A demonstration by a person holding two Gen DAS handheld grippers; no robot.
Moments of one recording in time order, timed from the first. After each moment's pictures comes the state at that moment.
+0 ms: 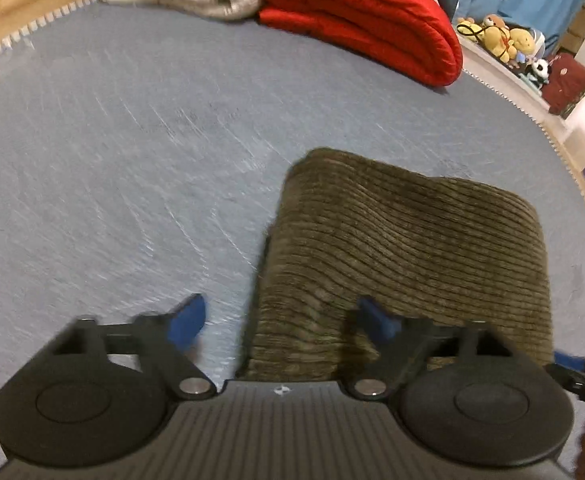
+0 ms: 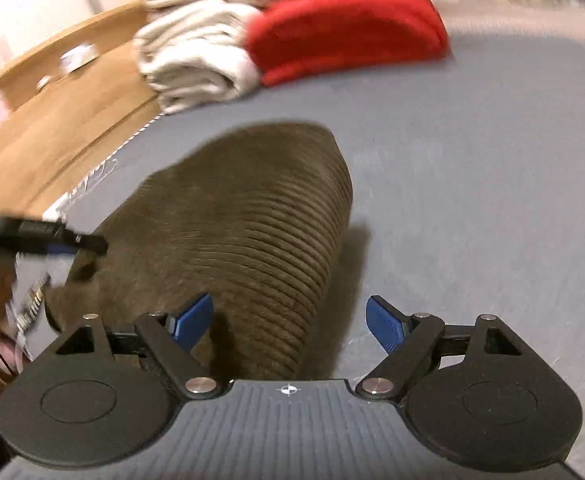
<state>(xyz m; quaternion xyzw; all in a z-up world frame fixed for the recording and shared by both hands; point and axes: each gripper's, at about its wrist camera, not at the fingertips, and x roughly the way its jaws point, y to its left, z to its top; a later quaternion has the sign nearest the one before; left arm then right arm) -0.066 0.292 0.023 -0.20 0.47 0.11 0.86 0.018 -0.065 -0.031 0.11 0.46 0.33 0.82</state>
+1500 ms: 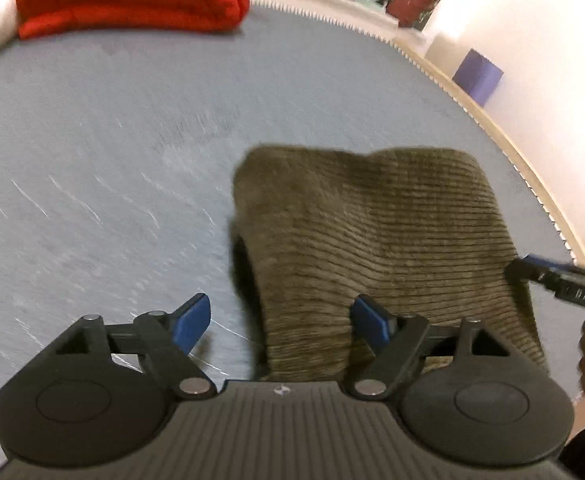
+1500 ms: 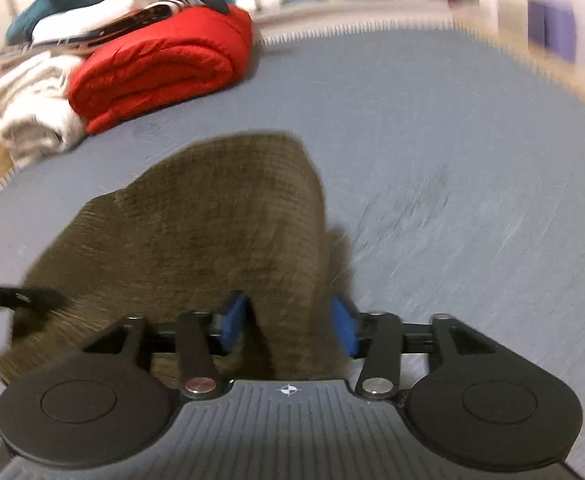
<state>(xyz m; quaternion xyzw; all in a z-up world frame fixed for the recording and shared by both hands) 0.059 0.064 -0.003 -0.10 0.46 -0.10 0.88 0.086 -0.253 -0.037 0.06 0.44 0.13 0.89</state>
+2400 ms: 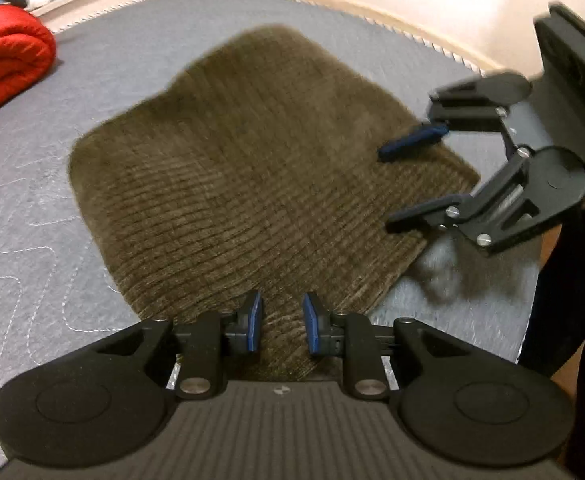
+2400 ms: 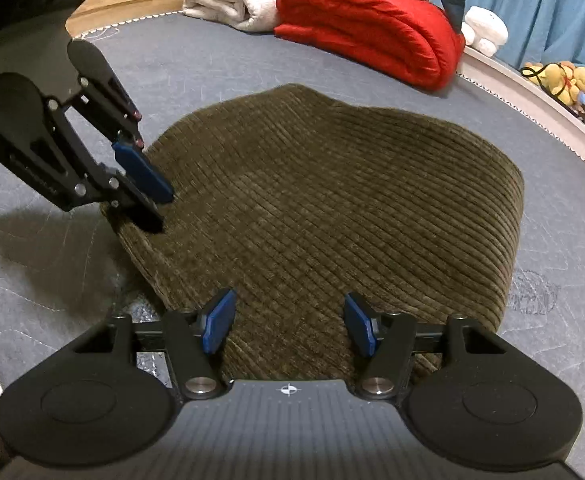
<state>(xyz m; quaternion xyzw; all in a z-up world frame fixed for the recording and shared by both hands) 0.031 -0.009 -0.009 0.10 0.46 -0.32 0.82 0.017 -0.165 -0.025 -0.18 0.40 0.36 0.82</state>
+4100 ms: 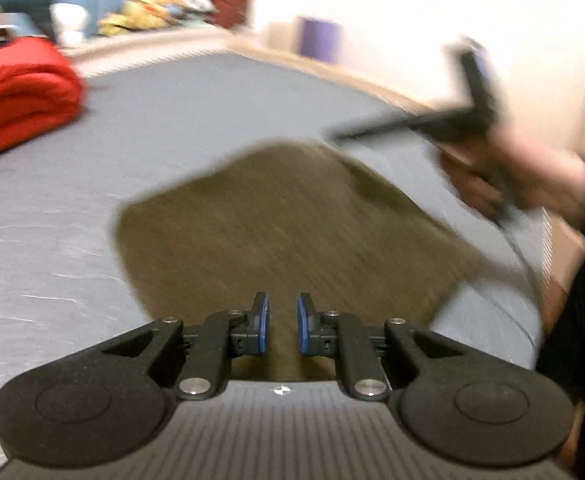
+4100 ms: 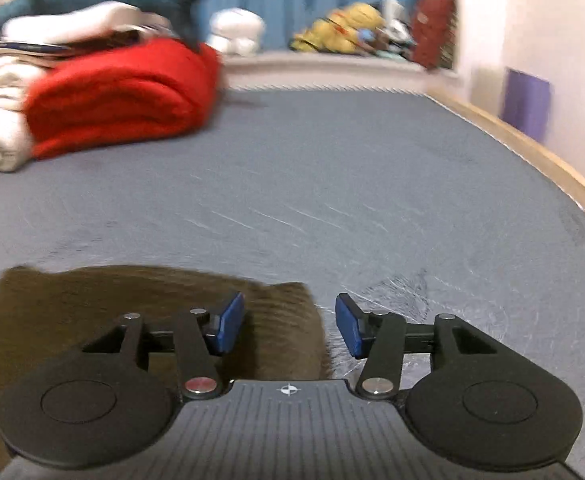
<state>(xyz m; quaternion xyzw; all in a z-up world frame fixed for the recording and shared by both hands) 0.041 0.025 0.006 0.03 0.38 -0.29 0.88 0.149 -0.224 -0.039 0.00 0.37 0.08 0.92</state>
